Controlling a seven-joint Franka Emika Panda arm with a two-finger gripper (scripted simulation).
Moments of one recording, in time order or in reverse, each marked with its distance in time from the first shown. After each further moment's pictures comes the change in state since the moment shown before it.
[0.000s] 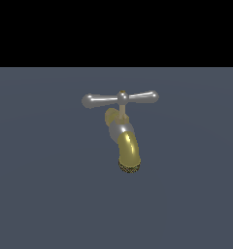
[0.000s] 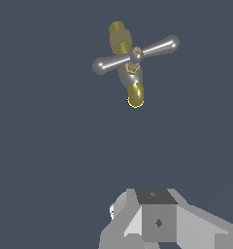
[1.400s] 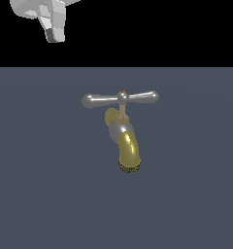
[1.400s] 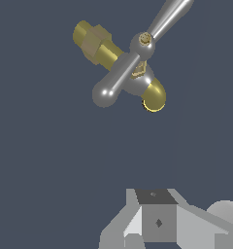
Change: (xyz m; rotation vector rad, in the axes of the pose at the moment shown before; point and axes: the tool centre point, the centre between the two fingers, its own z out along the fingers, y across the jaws) arm 0.103 -0.083 0.131 0.004 -0.007 0.584
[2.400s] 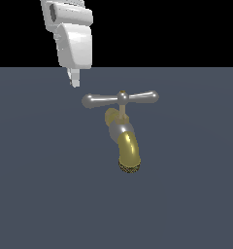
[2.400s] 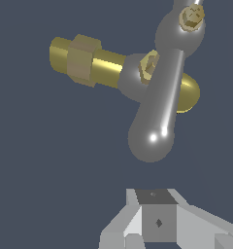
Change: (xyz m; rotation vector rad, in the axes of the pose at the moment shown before) arm 0.071 -0.064 0.089 0.001 -0.002 0.407
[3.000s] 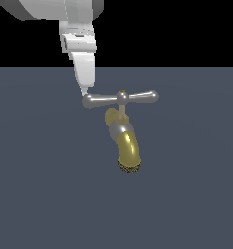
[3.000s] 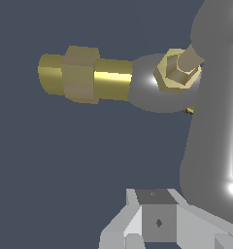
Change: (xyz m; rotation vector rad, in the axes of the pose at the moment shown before) arm 0.032 -0.032 0.041 -0.004 0.004 0.190
